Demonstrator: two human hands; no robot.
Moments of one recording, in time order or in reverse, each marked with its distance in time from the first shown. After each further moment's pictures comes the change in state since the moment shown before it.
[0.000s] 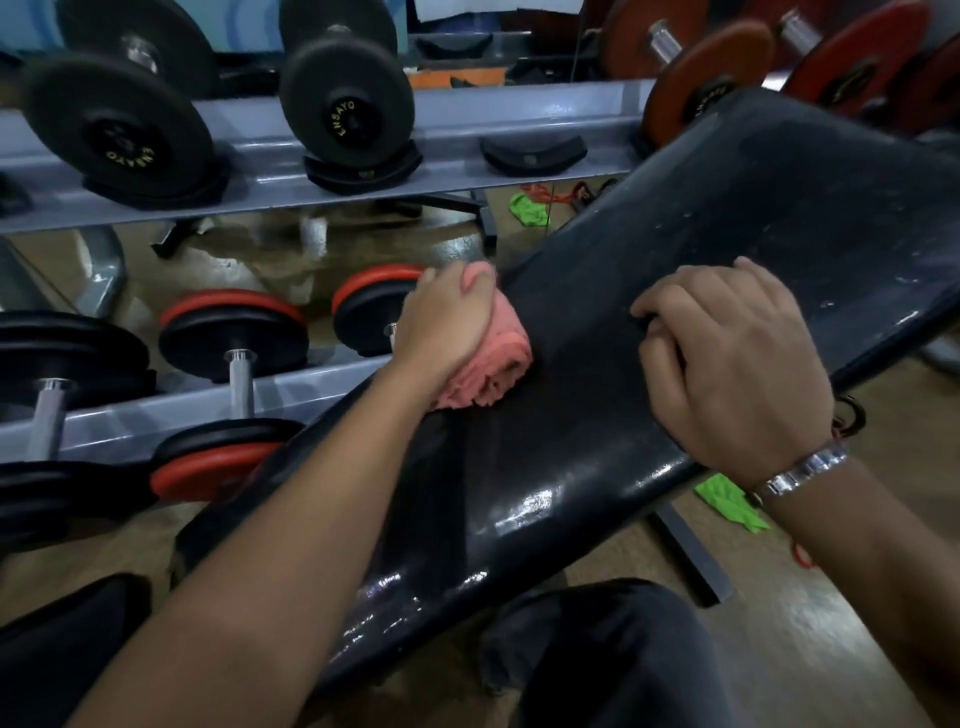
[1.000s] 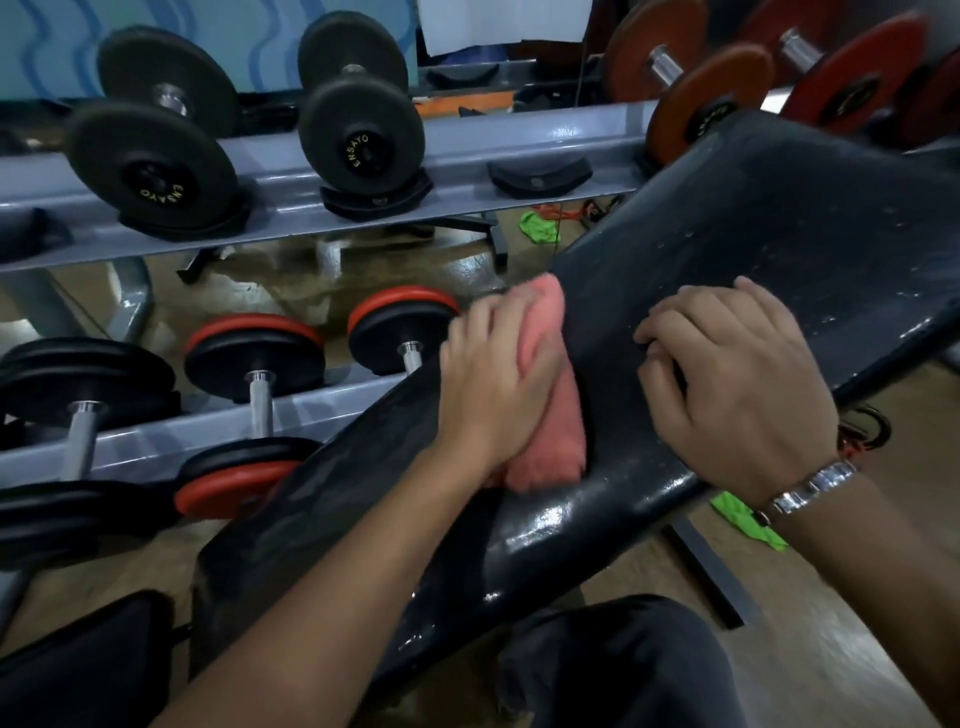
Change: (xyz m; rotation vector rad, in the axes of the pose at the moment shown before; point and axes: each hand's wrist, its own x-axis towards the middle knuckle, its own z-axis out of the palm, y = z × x) left_hand -0.066 0.014 0.020 0.052 0.194 0.356; right_hand -0.002 0.000 0.004 -0.001 0.030 -0.001
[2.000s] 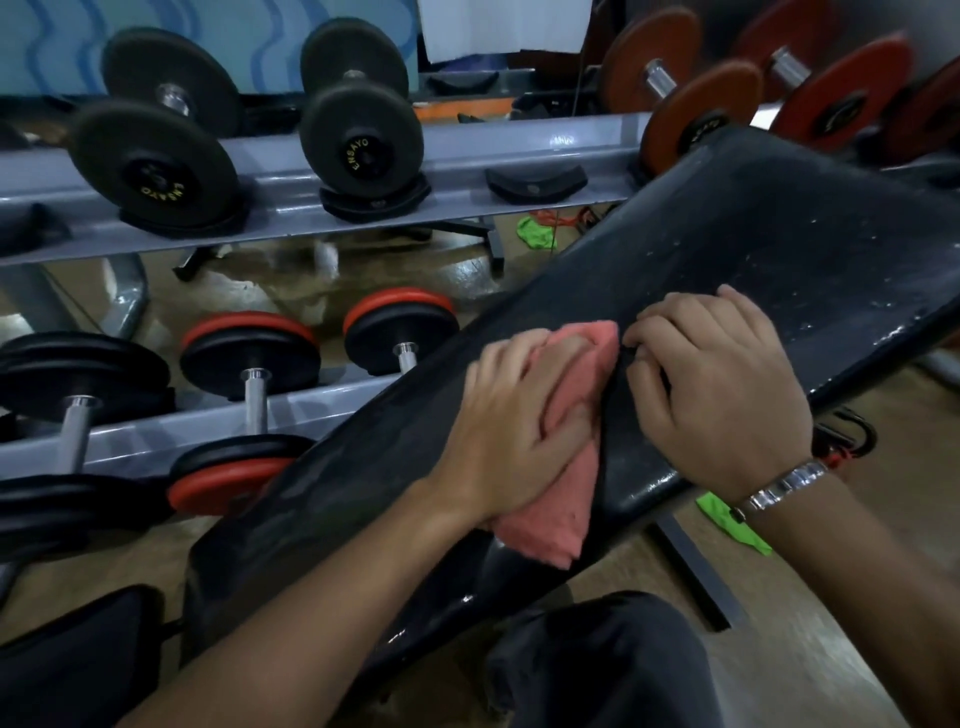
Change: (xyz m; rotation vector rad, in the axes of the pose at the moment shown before) left_hand -0.032 0.013 -0.009 -0.028 -0.170 0.242; right_hand 0.003 -0.001 0.000 -0.034 -0.018 0.010
